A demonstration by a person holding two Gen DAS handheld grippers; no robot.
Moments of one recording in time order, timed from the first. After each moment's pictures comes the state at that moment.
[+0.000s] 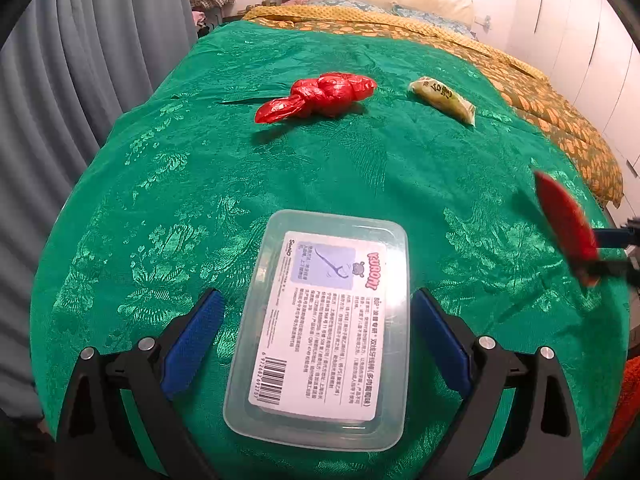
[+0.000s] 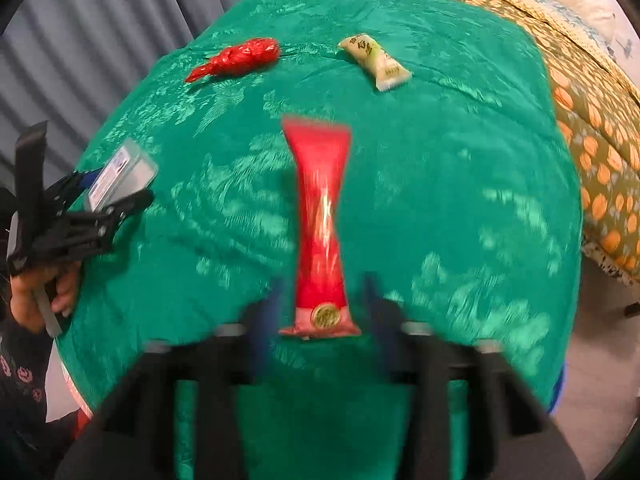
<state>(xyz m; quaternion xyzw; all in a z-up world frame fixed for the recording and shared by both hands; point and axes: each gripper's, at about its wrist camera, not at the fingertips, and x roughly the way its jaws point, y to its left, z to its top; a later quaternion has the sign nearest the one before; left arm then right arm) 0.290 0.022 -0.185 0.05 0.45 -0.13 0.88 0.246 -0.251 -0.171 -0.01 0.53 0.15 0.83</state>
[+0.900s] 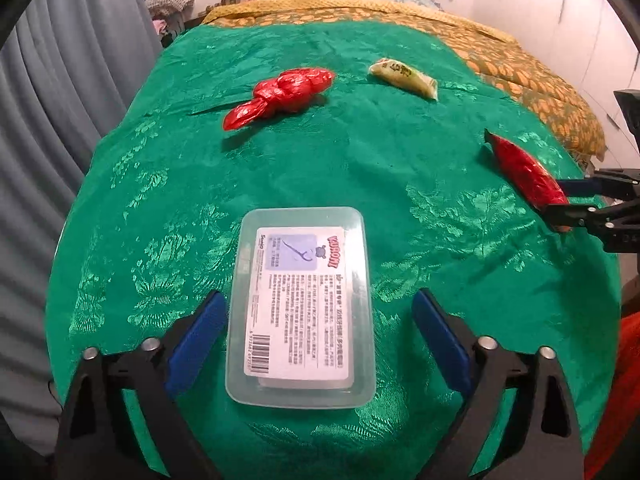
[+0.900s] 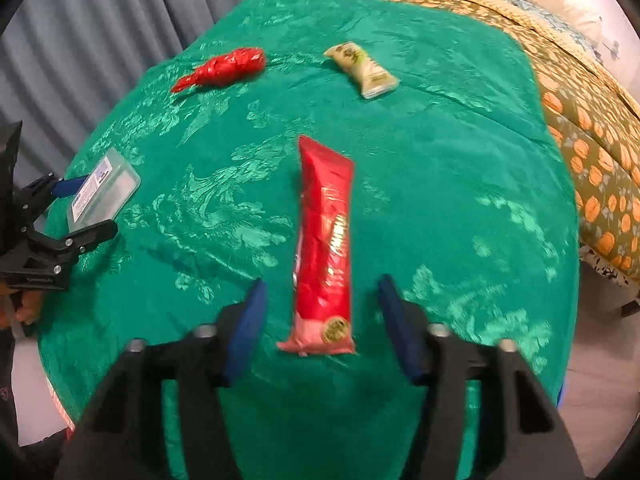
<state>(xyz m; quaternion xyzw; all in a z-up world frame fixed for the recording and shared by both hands) 0.281 0.012 -0.171 0.10 0.48 -0.17 0.86 0.263 -0.243 -0.174 -0.03 0.53 0.13 0.84</state>
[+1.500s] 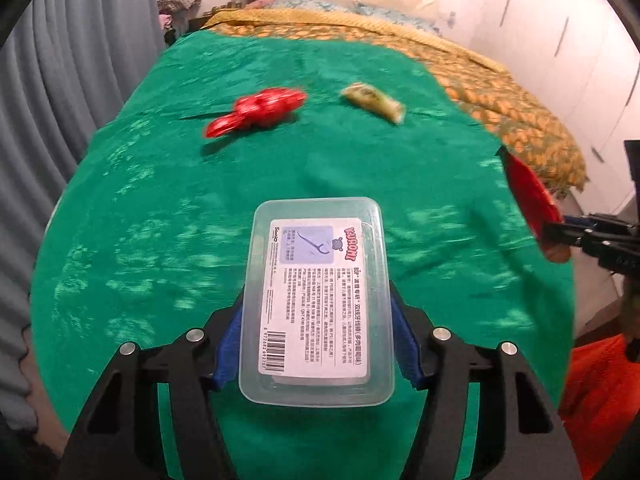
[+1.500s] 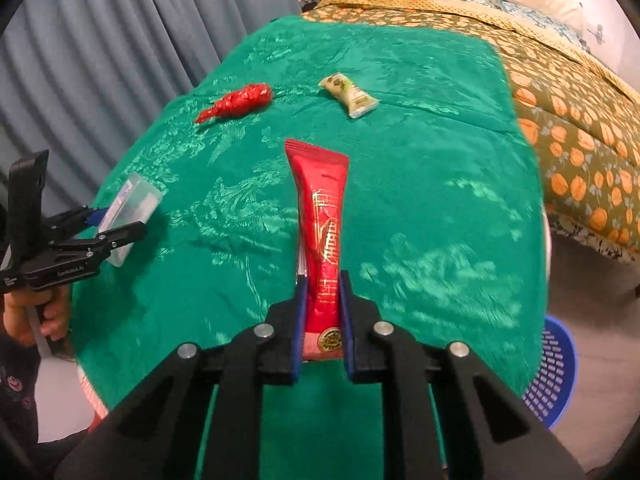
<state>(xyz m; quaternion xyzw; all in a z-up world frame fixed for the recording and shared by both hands) 0.241 -0.004 -0.143 0.04 0.46 -0.20 0.87 0.200 -0.288 -0.137 0.04 0.48 0.14 0.86</state>
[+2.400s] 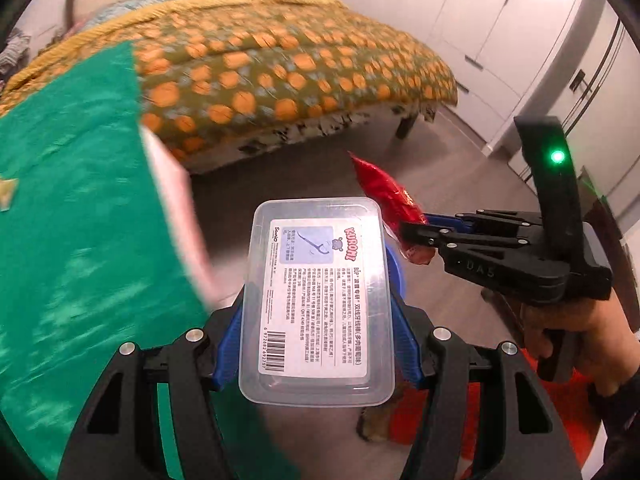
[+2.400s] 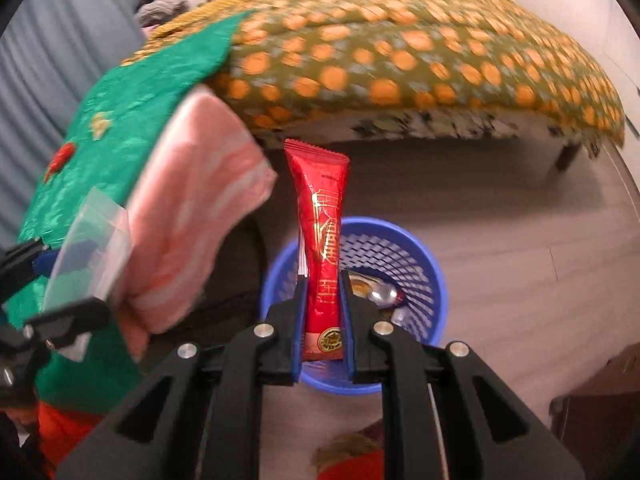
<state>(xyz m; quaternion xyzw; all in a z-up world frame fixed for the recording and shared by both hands) 0.156 -0.404 -0.167 0.12 0.47 -0.42 0.77 0.110 -0.587 -0.214 0.14 0.50 -0.06 0.85</state>
